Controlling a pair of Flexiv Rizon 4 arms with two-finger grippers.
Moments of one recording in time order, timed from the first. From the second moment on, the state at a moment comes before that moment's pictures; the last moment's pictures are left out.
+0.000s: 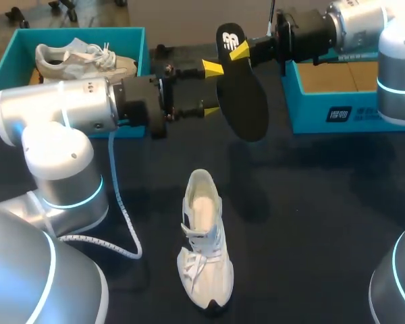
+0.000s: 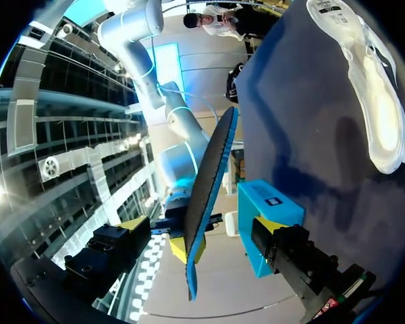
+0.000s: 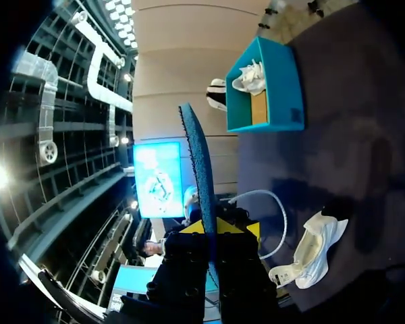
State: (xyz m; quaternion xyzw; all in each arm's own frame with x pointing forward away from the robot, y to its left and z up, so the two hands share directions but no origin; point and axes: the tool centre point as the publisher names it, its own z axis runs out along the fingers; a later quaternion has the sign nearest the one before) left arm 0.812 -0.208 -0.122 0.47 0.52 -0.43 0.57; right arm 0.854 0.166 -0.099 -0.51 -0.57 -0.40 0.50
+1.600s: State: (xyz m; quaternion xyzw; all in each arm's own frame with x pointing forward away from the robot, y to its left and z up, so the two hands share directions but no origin) left arm 0.811 -0.234 -0.104 0.48 0.51 -0.42 0.58; right arm 0.854 0.166 -0.099 -0.51 -0.57 -0.40 0.50
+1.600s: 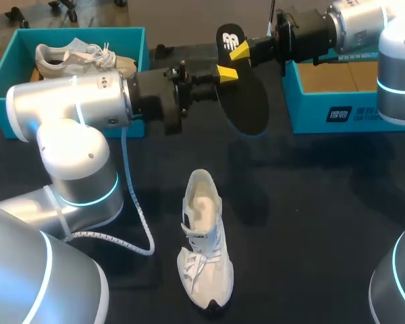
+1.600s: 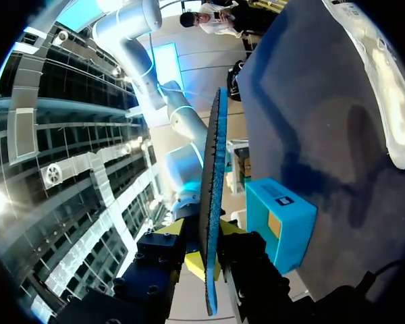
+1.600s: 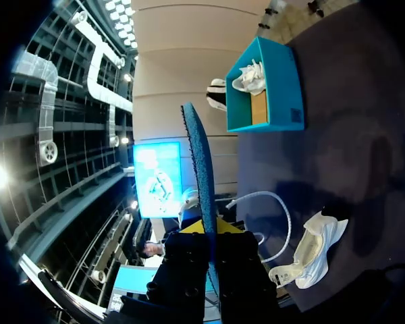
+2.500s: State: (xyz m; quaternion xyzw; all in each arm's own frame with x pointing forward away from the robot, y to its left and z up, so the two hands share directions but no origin) left arm 0.810 -0.239 -0.101 0.49 0.51 -0.41 0.58; right arm 0.854 0.166 -0.099 -0.51 -0.57 -0.40 0.50
